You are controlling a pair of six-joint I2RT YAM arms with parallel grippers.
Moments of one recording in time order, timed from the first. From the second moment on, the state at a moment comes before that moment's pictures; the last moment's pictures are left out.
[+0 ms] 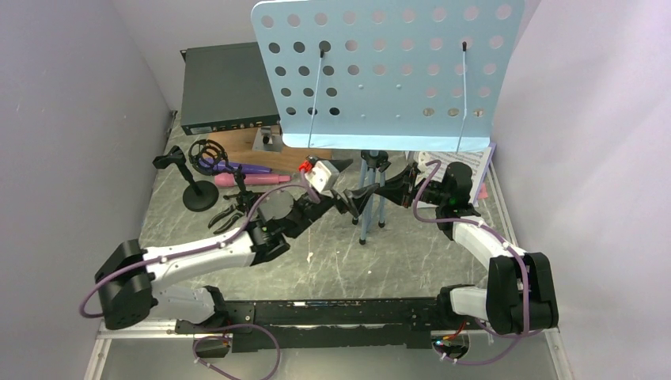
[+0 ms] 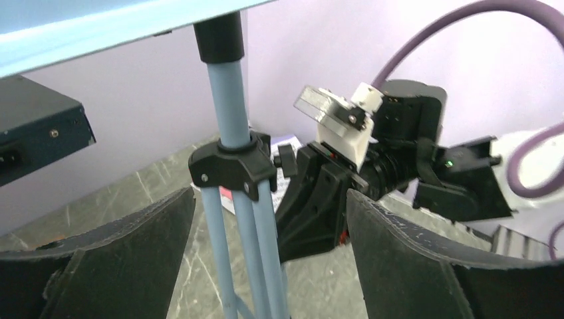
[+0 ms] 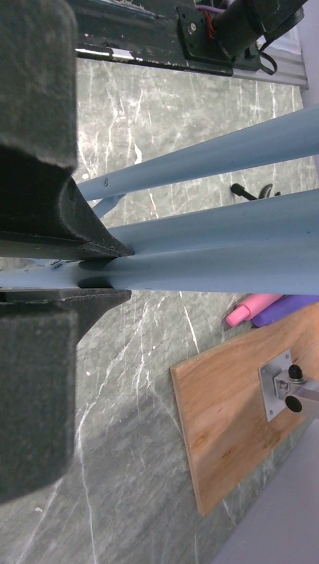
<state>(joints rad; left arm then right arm) -1.06 1.22 0.81 0.71 -0.16 -0.03 0.10 1.24 0.54 0.59 -1.13 -0.08</state>
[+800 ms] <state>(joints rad) -1.06 1.27 0.84 0.72 -0.09 -0.02 0.10 1.24 0.55 0.58 -1.13 -0.07</state>
